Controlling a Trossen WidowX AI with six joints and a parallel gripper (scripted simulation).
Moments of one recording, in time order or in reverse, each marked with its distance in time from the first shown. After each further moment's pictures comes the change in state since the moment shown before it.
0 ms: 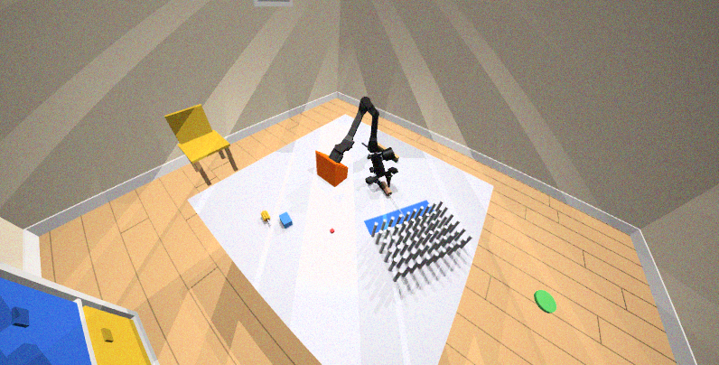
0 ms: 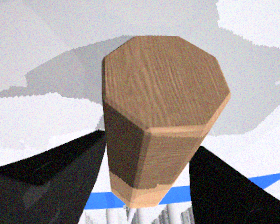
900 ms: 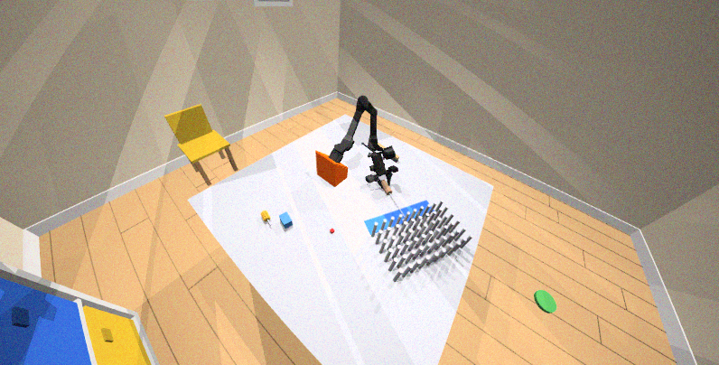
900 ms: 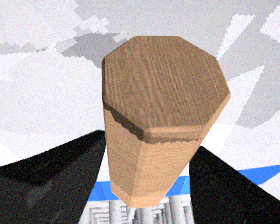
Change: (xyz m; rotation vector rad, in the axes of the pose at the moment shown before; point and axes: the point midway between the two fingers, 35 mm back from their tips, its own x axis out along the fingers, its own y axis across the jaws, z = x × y) arm -0.010 -0.002 -0.007 0.003 -0.003 0.011
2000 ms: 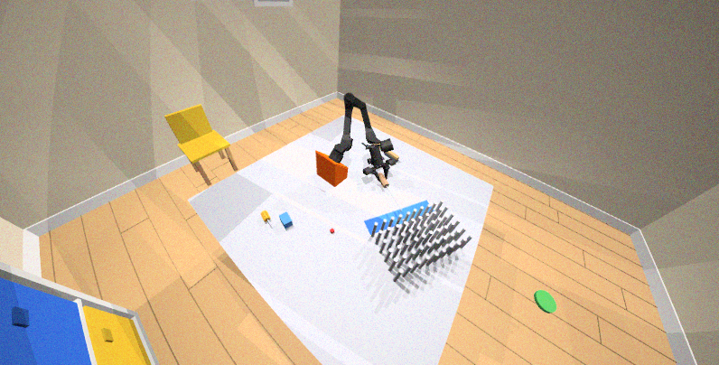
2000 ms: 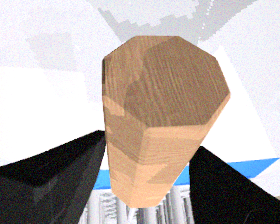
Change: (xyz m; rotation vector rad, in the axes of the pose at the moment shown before) arm -0.041 -0.001 0.013 0.000 -0.002 0.024
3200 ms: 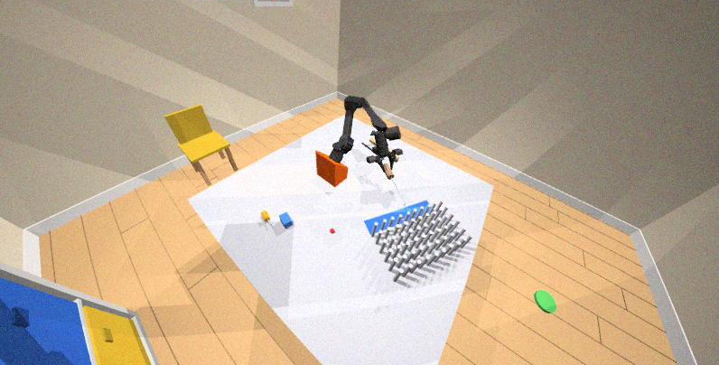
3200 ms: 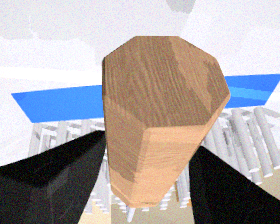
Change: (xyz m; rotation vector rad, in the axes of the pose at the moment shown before) arm -0.071 -0.016 -0.086 0.070 0.034 0.059
